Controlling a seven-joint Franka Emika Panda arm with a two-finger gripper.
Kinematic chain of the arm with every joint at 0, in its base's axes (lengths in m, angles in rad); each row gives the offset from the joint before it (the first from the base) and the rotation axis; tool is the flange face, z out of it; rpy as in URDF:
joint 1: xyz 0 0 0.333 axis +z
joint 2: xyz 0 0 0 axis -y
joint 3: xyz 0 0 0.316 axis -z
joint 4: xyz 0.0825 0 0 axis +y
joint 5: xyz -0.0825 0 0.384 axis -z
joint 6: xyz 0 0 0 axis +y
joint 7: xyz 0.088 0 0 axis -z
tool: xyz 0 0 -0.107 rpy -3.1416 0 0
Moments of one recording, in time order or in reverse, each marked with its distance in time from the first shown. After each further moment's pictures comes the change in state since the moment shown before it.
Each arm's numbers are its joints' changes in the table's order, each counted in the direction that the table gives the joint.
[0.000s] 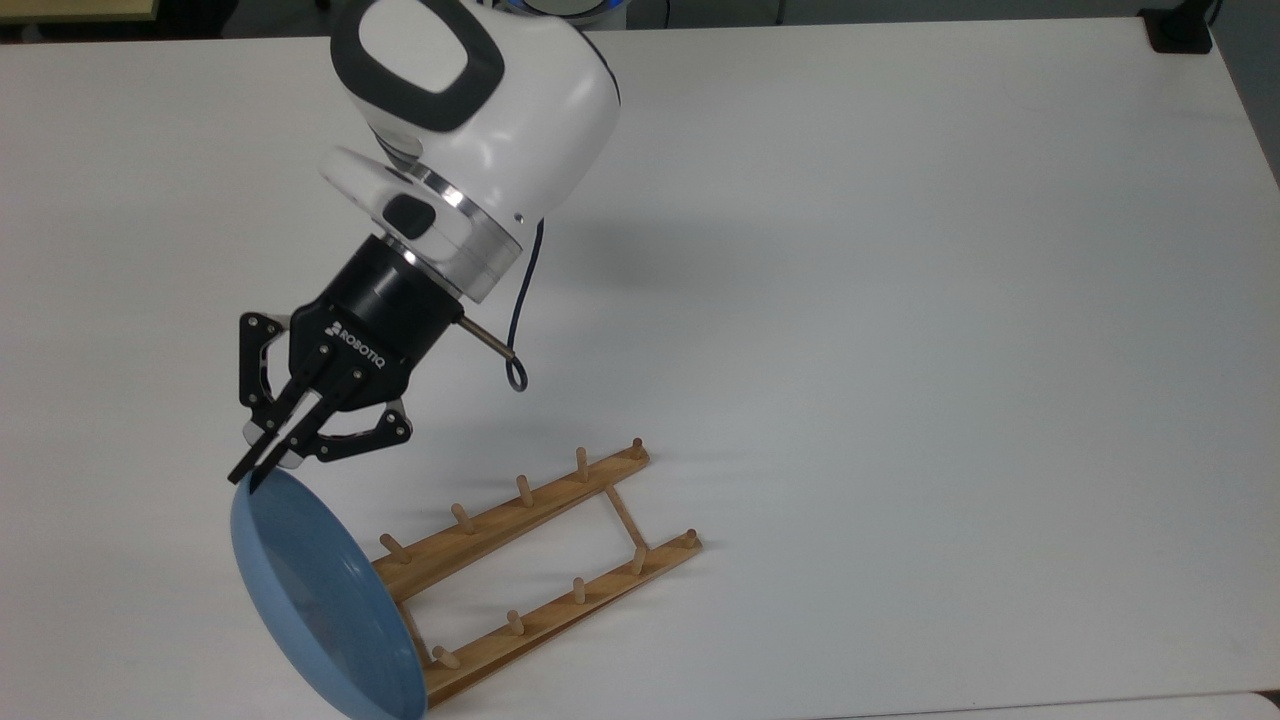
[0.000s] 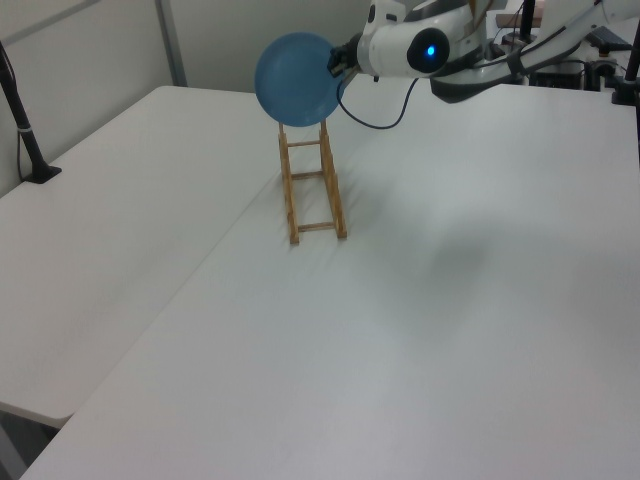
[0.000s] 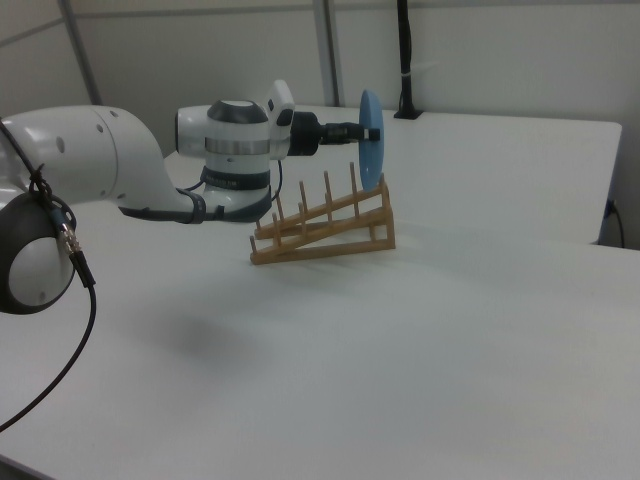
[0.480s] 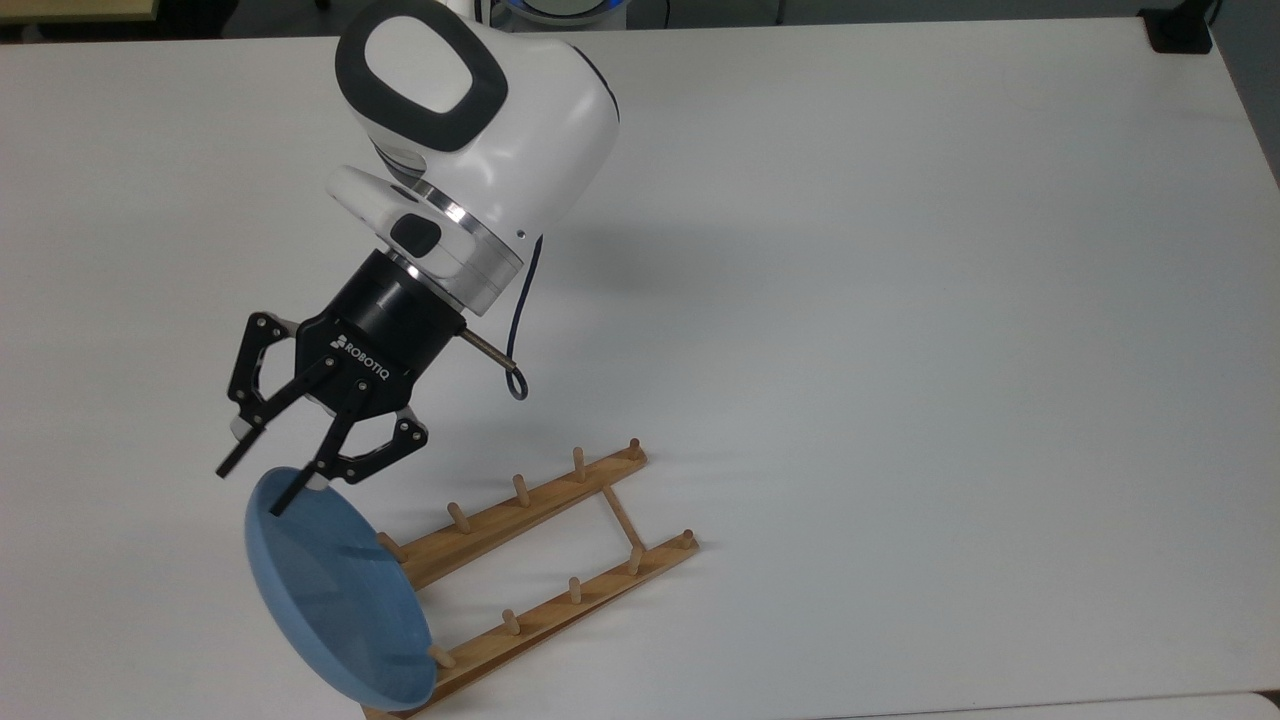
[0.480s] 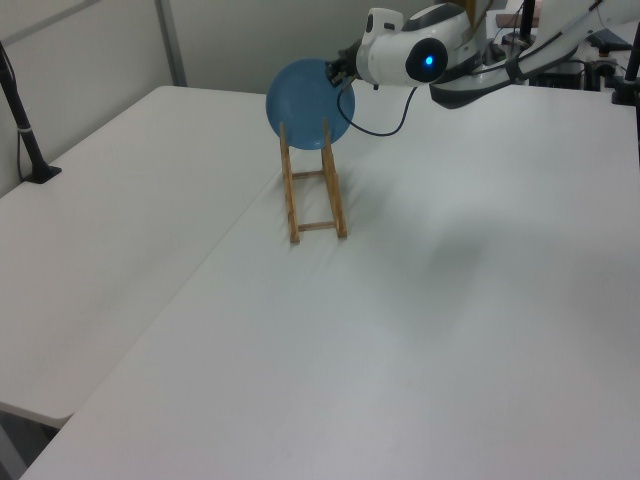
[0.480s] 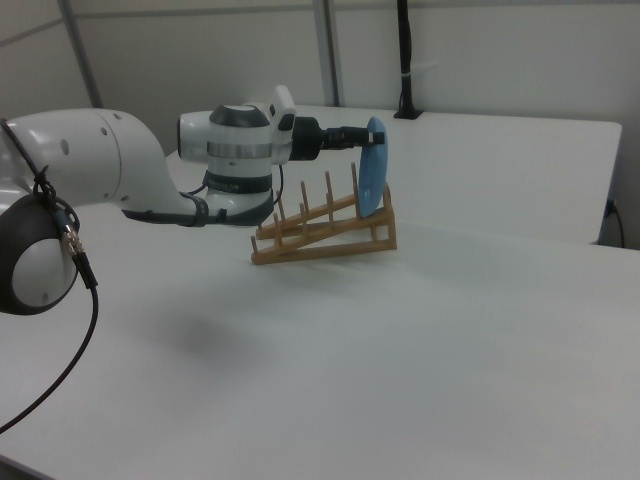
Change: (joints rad) arm 0.000 -0.013 0.000 0.000 0.021 0.000 0.008
